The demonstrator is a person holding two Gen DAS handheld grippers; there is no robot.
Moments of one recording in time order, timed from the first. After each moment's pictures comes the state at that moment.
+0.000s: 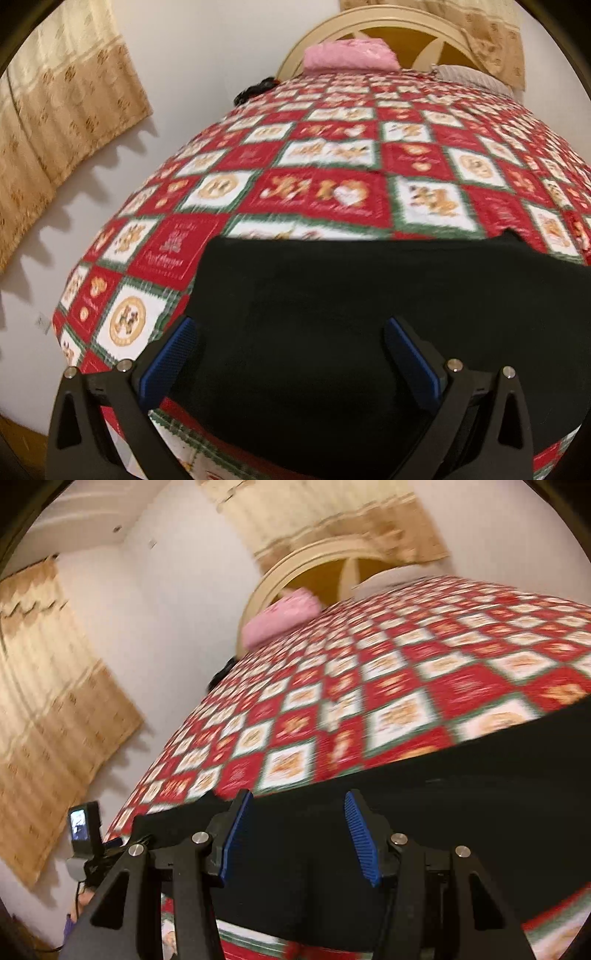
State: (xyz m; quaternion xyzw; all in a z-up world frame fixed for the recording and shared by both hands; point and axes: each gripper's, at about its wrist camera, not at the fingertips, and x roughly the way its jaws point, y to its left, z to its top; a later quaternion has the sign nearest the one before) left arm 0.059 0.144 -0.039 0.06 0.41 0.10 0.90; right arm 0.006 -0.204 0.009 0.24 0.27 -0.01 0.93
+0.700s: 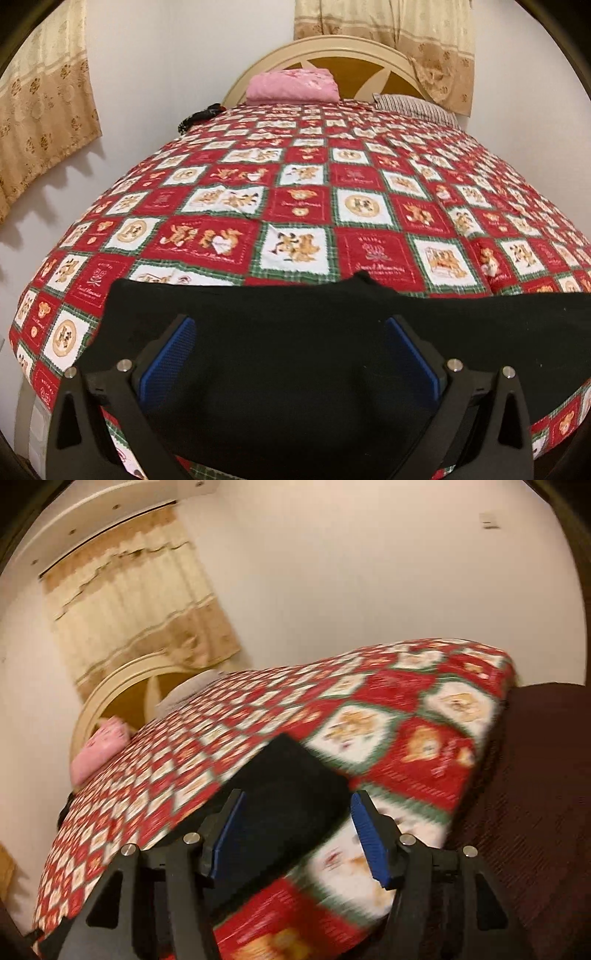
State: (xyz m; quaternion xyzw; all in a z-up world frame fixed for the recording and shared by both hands) left arm 0.049 0.068 -0.003 0.02 0.38 -0.01 0.93; right arm -0.185 -0.398 0.030 0.27 0.15 -0.40 0.87
